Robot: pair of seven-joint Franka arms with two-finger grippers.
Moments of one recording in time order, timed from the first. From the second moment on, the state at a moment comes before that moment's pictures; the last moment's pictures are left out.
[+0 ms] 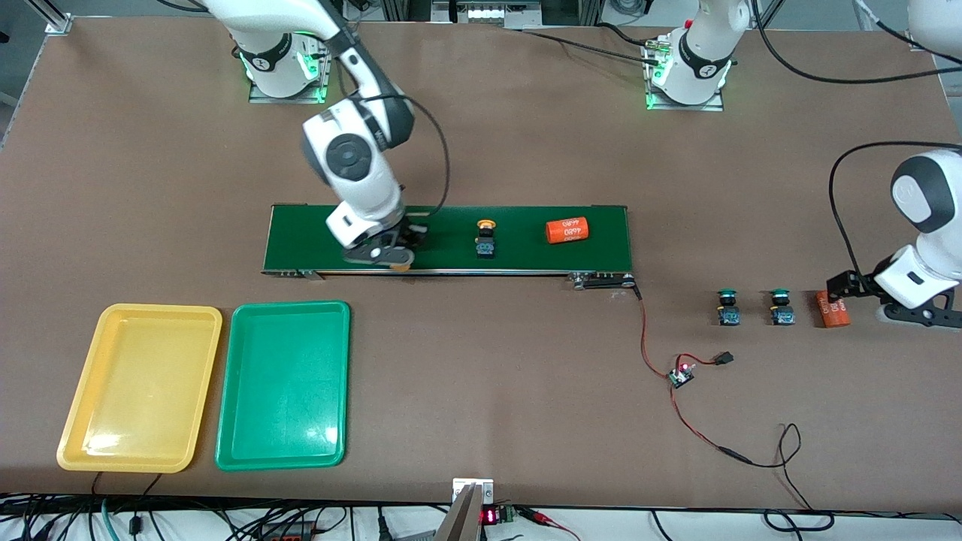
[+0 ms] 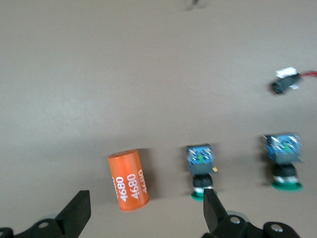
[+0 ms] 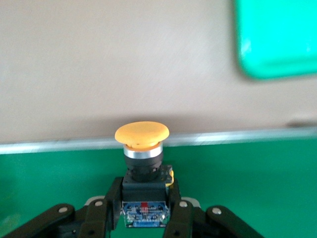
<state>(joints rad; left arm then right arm) 0.19 0.42 0.13 -1.88 -0.04 2.39 0.40 0.52 0.40 0.01 -1.92 0.02 2.35 0.55</state>
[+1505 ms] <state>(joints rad) 0.18 0.64 0.20 -1.80 -0.09 2.55 0.38 -0.19 0.70 -0.03 -1.60 -0.03 2.44 -0.47</state>
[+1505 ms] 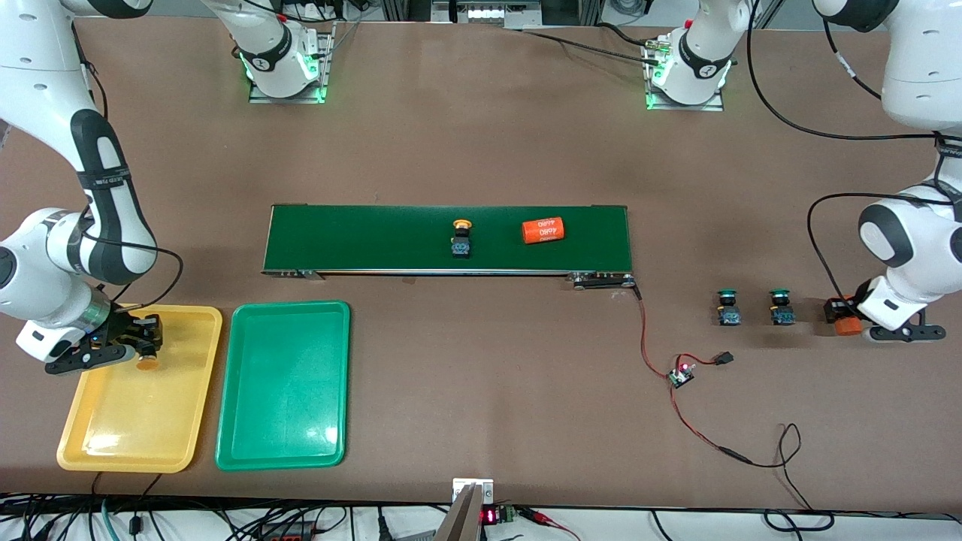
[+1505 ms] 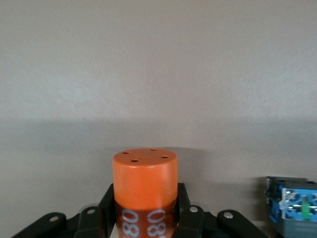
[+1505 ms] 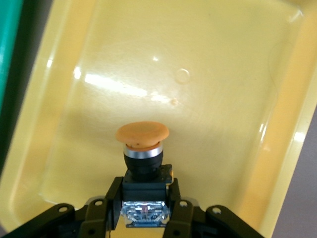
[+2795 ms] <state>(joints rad) 0.16 0.57 -0.32 -1.51 -0.07 1.77 0.96 -0.01 0.41 0.03 -1.77 0.01 2.16 -0.12</state>
